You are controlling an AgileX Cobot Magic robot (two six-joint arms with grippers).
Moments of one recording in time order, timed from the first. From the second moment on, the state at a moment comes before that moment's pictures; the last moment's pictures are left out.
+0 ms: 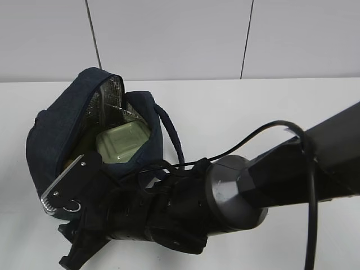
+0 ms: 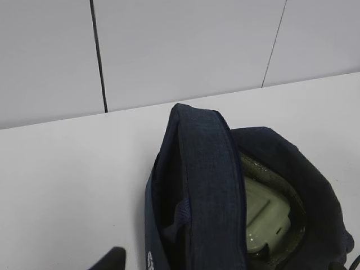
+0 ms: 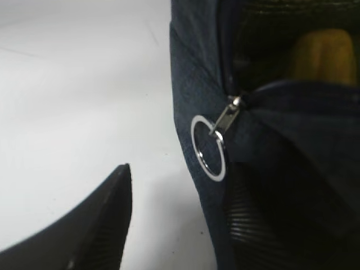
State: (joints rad) left arm -0.10 0.75 -0.62 -0.51 0.54 0.57; right arm 0.91 2.12 -1.14 -0.27 -0.29 0.12
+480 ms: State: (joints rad) left arm -0.10 0.75 -0.62 -0.51 0.54 0.57; right arm 0.91 2.12 -1.14 -0.26 -0.30 0.10
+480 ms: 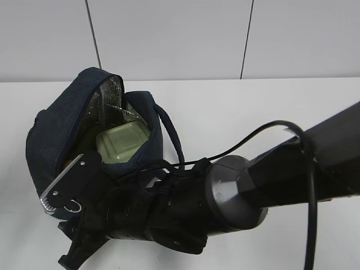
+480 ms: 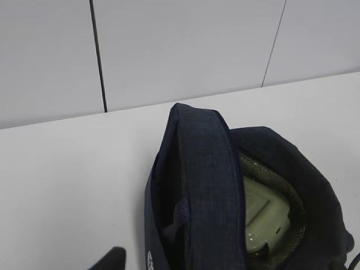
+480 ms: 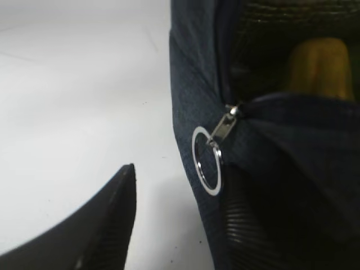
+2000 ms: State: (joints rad) left arm -0.10 0.75 -0.62 -0.51 0.54 0.57; right arm 0.91 2.13 -1.20 -0.26 -0.17 0.06
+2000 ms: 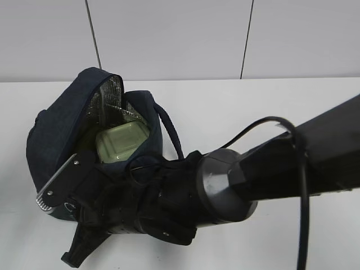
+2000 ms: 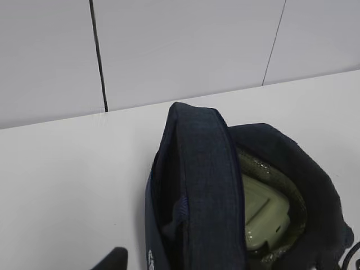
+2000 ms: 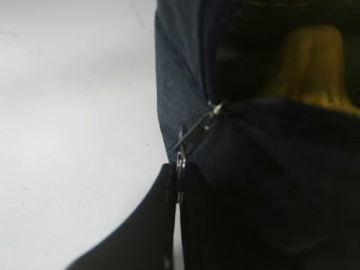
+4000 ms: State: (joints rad) left arm -0.10 1.06 -0.62 -0.46 0.53 0.62; right arm 1.02 1.88 -1.38 -0.27 0.42 0.06
